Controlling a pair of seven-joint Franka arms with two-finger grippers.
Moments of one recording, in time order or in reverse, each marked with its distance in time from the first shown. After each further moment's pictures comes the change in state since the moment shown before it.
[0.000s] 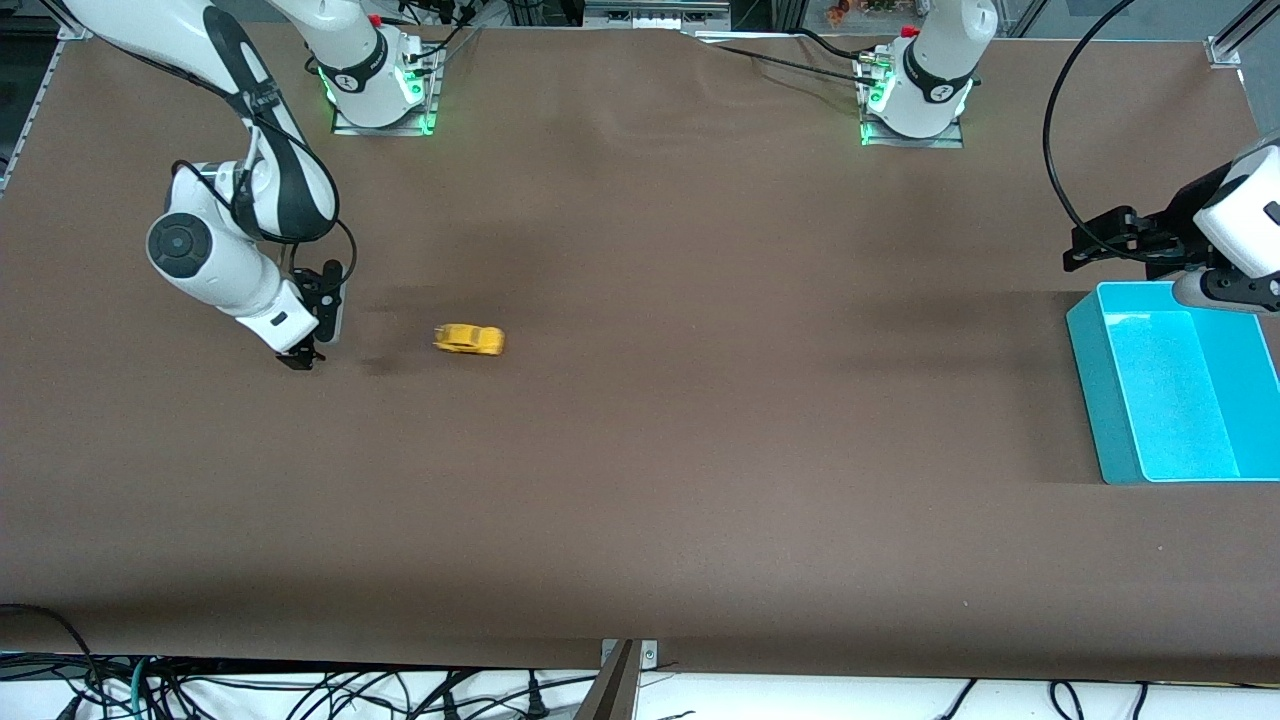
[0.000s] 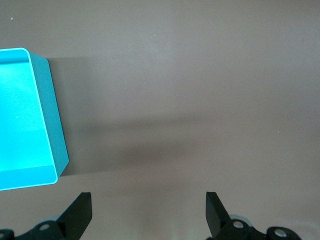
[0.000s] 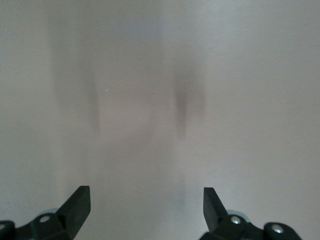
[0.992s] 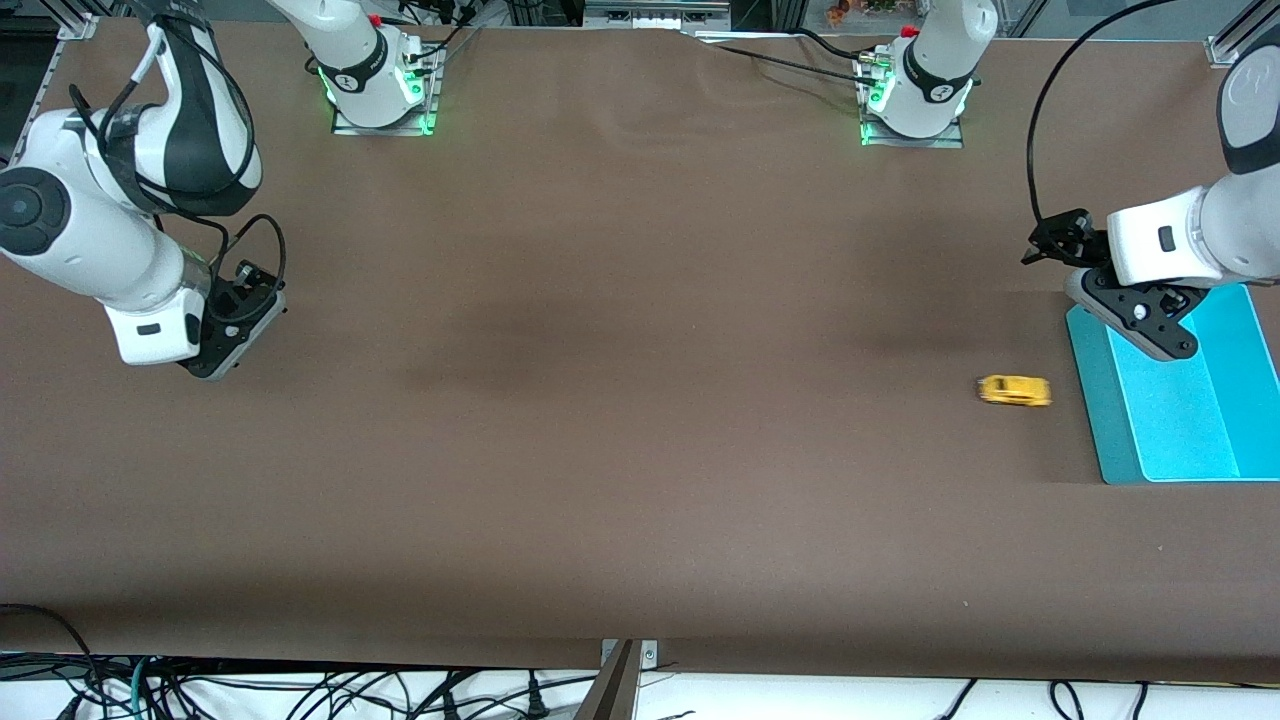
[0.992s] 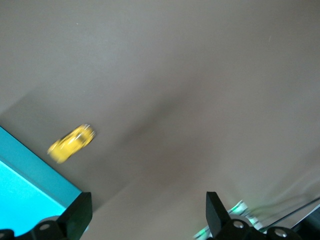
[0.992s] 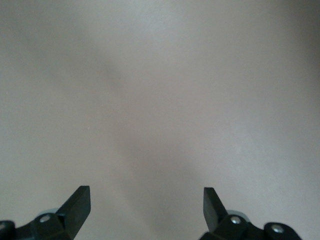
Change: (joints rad) left arm 0.032 0.074 -0.056 -0.069 0.056 0.016 0.634; right arm 0.001 -0.102 0.020 0.332 0.002 -0.412 0.624
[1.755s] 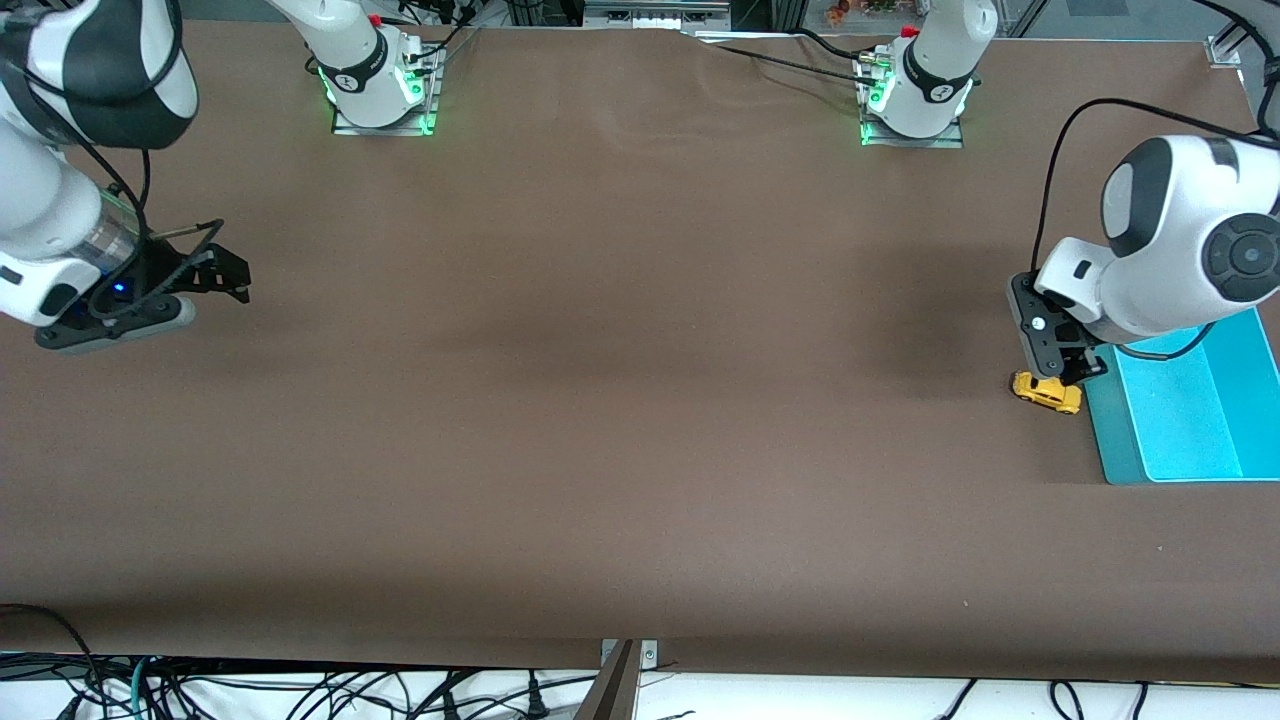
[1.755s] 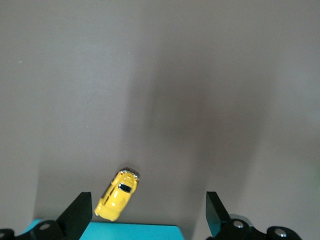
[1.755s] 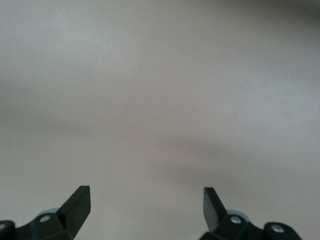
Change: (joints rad) left arm 0.028 0.031 -0.012 -0.333 0.140 0.443 0.643; right arm 0.000 -0.080 0.005 0.159 0.008 -0.247 0.677
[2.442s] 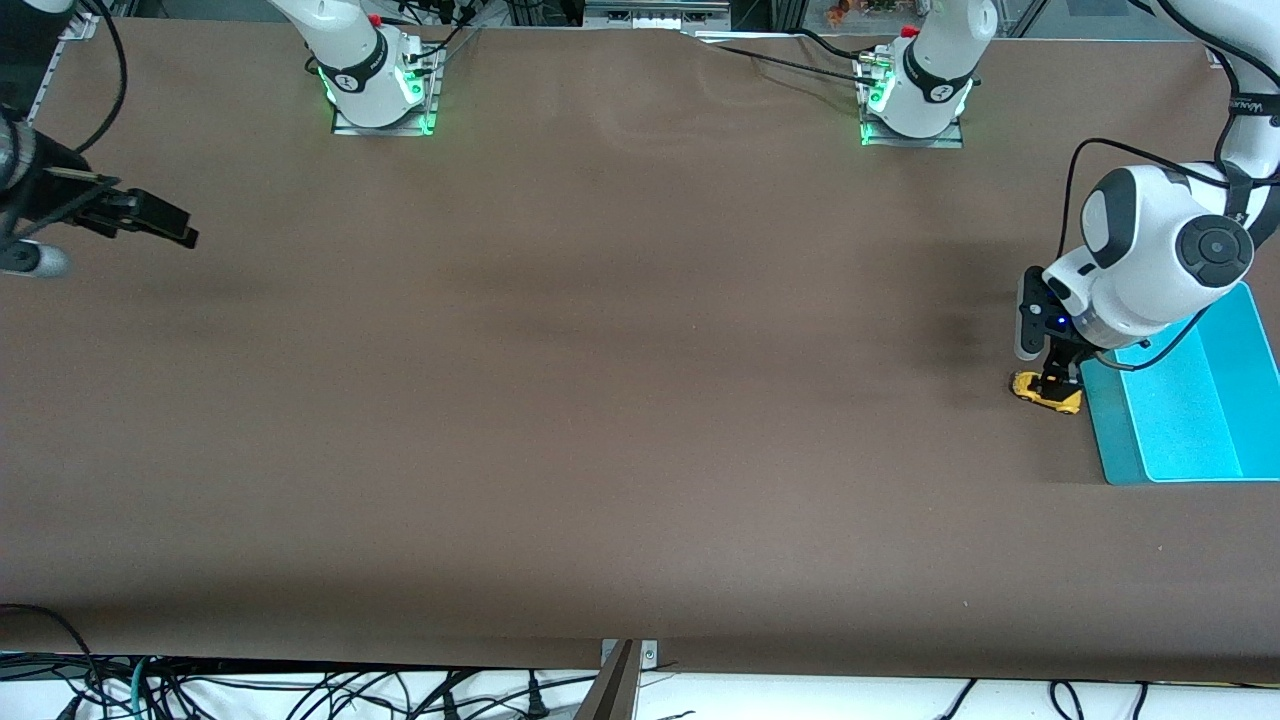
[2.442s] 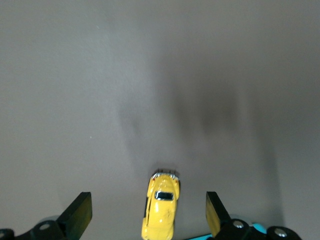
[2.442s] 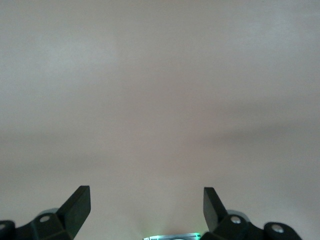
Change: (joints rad) left arm 0.111 0.031 0.009 -0.227 0.002 0.443 0.492; right arm -0.076 -0.078 -0.031 0.078 0.090 -0.219 0.285
